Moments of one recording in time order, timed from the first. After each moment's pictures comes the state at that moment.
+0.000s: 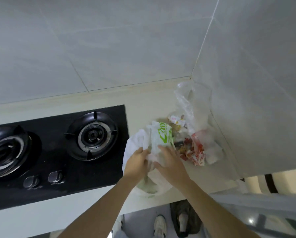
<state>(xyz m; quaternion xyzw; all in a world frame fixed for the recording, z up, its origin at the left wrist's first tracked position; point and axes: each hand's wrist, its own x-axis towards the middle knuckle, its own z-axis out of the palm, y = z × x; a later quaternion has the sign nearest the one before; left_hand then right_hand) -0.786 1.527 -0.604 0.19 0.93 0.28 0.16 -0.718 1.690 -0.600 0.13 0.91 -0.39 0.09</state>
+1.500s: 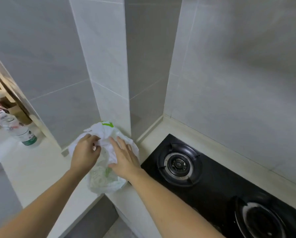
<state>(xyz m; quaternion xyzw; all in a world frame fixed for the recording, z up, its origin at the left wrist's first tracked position) -0.742 0.749 -0.455 -0.30 0.90 0.21 -0.24 -0.833 0.898 -0.466 -0.44 0.84 -0.27 0.16</state>
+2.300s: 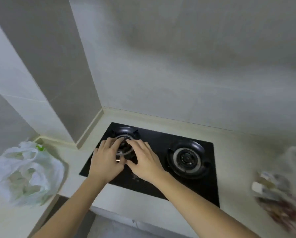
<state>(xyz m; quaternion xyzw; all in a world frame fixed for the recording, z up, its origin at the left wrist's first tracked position) -0.762 1.055 -0.398 -0.02 0.98 0.15 -0.10 -0.802 1.224 -0.416 -0.27 0.92 -0.29 0.00</state>
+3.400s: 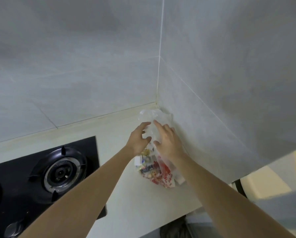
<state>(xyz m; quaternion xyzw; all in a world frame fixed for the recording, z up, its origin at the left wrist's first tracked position) -0.878 1.697 -0.482 0.23 0.83 0.46 0.21 -0.798 1.832 -0.487 0.15 0.97 -0.20 -0.05</state>
